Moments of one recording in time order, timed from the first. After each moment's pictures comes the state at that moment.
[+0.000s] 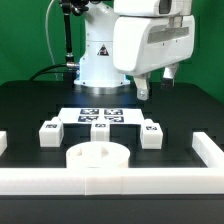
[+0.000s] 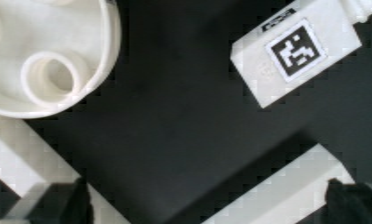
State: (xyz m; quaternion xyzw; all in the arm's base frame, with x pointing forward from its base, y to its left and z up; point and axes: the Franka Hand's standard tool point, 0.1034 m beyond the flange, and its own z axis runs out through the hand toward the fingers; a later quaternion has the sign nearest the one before) arm 0.566 0.054 0.114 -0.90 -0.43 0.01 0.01
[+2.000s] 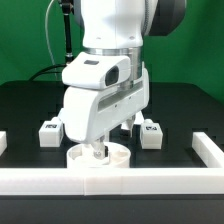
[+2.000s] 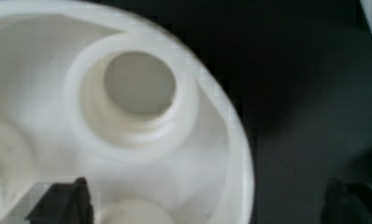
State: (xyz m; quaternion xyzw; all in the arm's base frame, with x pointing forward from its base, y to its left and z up) arm 0.580 -0.017 0.024 -0.89 -0.47 0.01 0.02
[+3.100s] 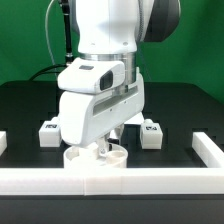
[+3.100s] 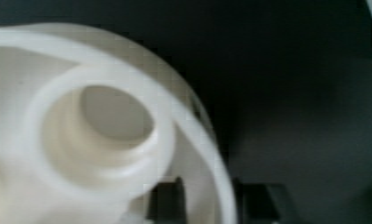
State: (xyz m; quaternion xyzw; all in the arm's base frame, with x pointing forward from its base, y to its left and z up) arm 0.574 -0.023 0.016 -0.88 -0.47 0.00 0.02
